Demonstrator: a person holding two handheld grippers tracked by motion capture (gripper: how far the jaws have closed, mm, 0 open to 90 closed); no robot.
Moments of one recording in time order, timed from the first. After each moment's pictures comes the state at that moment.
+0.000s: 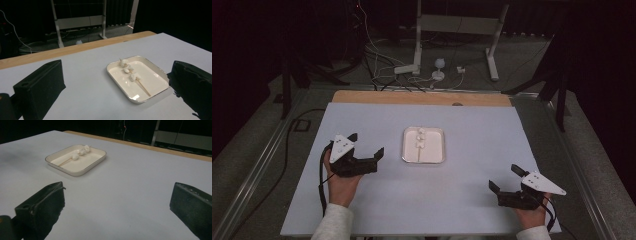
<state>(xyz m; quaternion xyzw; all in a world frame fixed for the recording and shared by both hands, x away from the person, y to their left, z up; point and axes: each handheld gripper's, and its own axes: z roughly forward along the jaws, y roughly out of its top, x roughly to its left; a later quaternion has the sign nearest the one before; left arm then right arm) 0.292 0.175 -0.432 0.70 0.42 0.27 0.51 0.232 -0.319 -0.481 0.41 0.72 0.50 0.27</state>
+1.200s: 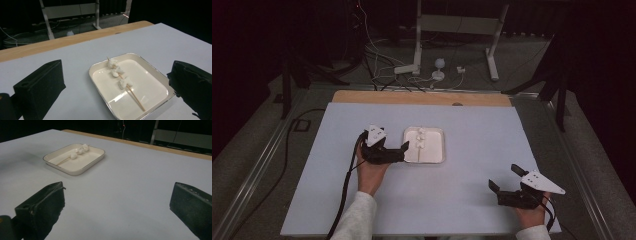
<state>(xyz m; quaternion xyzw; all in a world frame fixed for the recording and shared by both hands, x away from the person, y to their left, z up) 0.338 0.115 -0.452 0.72 0.42 0.24 0.49 0.234 -0.319 -0.483 0.41 0.72 0.49 0.27</state>
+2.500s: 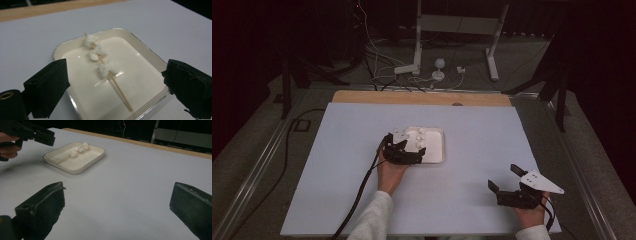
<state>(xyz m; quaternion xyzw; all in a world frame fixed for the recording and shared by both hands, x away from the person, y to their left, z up) 0.364 0.061 -0.499 0.77 0.43 0.17 0.44 0.235 -0.318 -0.484 0.41 0.72 0.49 0.27</state>
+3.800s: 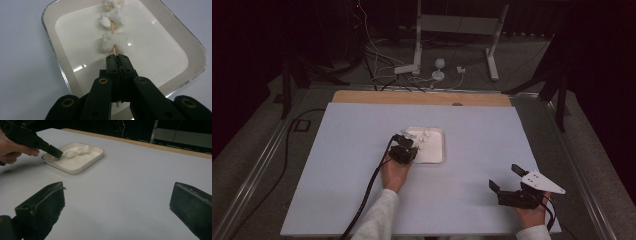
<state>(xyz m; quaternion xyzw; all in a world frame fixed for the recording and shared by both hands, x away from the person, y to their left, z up) 0.375 0.048 -0.506 0.80 0.48 0.13 0.33 0.235 -0.321 -0.484 0.41 0.72 0.49 0.27</state>
